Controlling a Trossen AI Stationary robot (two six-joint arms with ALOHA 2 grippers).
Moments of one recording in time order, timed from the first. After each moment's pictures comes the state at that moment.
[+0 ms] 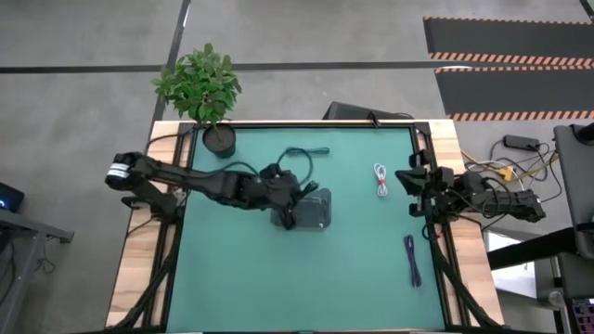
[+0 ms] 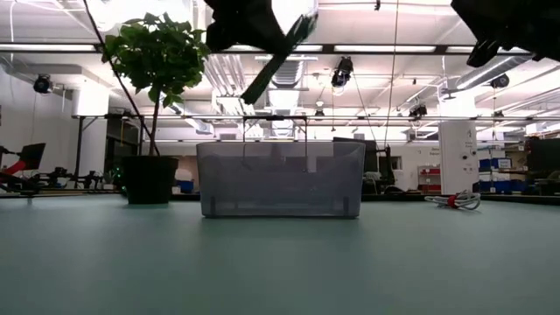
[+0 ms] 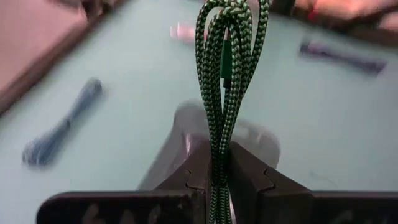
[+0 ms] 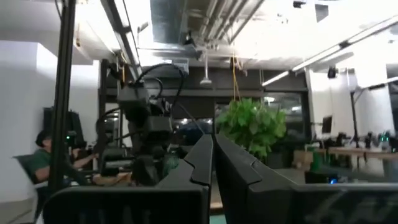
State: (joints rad) left arm -0.13 1.57 1.34 -0.50 -0.38 -0.40; right arm -0.05 0.06 0.04 0.49 0.07 -0.02
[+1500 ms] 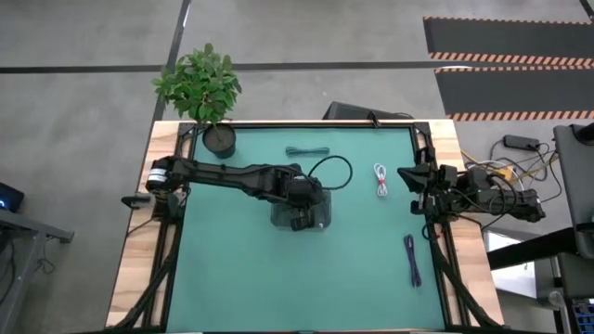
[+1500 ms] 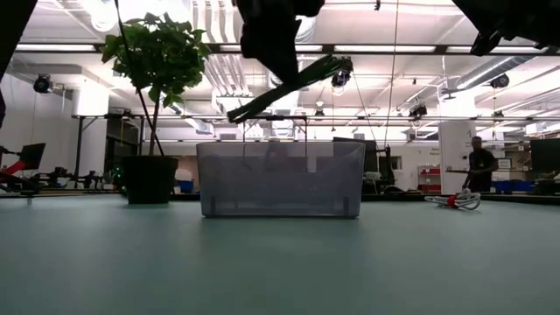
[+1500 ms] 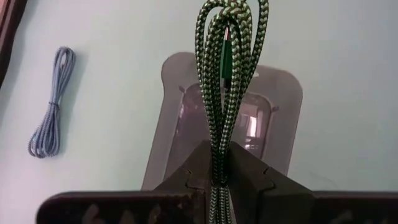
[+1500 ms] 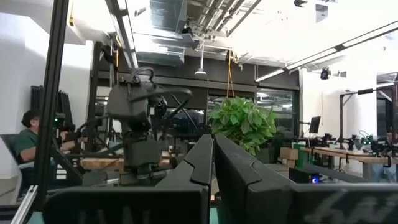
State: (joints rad) left arm -0.08 1.88 1.78 -0.98 -0.24 -0.20; right arm -0.05 0.06 0.13 0.35 0.08 -0.12
